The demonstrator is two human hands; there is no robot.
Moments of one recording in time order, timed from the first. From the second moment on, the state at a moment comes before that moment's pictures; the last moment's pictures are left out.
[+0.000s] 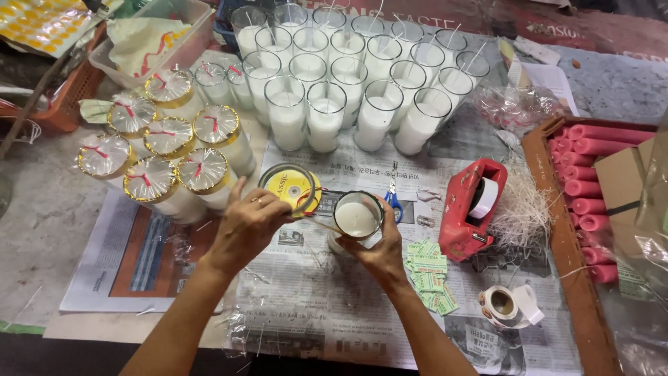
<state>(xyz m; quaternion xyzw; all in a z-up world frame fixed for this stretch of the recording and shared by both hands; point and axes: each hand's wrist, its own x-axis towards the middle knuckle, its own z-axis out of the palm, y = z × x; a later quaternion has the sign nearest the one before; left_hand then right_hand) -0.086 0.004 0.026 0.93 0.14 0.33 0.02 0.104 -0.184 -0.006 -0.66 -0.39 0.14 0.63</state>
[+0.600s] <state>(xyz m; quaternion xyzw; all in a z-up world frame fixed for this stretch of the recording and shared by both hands) -0.002 0.015 -0.019 0.91 0.17 0.32 0.20 0.126 -0.193 0.005 -0.62 -0.44 0.24 0.61</state>
